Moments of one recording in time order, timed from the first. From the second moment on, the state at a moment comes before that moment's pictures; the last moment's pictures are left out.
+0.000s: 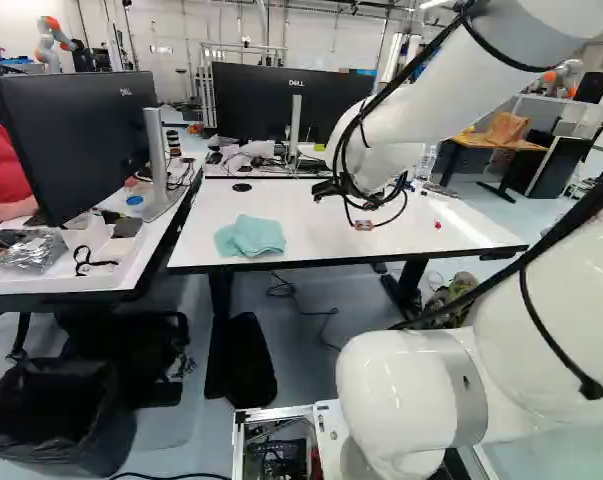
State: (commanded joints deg) arm -5.1 16.5 -29.2 8.6 -0.6 0.0
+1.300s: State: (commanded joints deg) arm -8.5 15.7 -27.9 7.9 3.3 0.0
